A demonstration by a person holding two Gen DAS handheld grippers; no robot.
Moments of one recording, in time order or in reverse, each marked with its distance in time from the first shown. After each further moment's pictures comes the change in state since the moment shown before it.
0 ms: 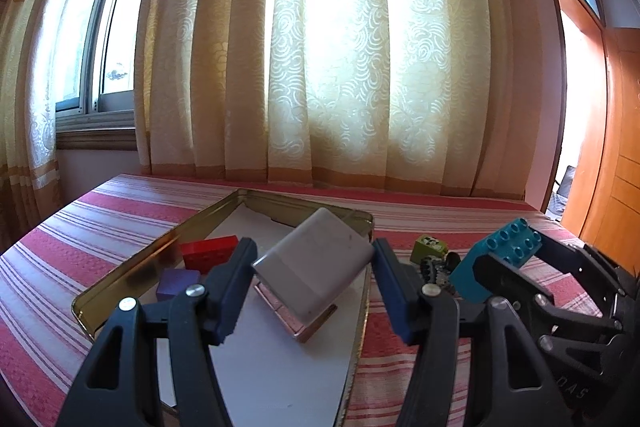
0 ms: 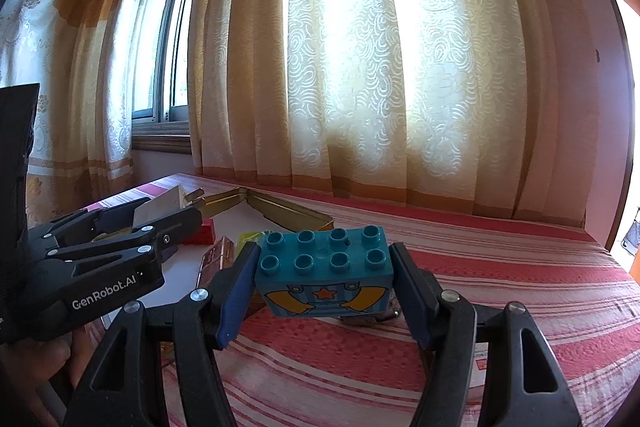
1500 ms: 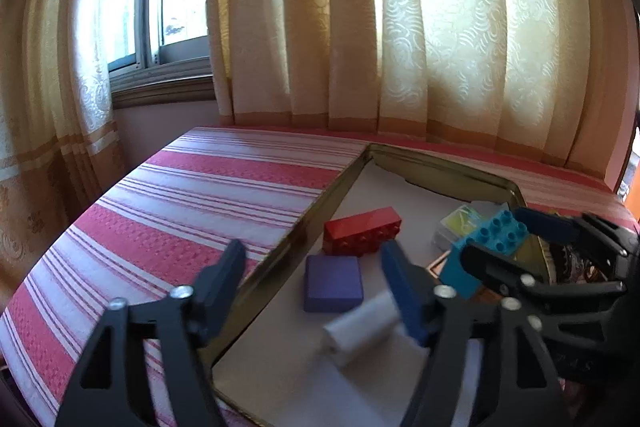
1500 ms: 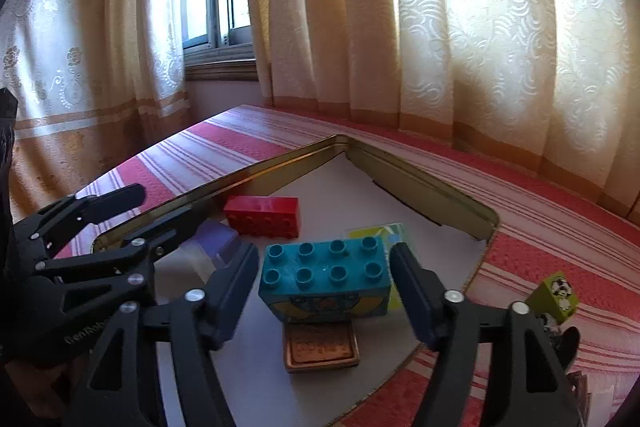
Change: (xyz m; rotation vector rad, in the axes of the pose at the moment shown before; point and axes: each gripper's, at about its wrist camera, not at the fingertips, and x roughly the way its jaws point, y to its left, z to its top) left arm 0.046 0.098 0.006 -0.035 0.208 0.262; right arm 0.136 0.079 0.029 -0.061 0.305 0.270
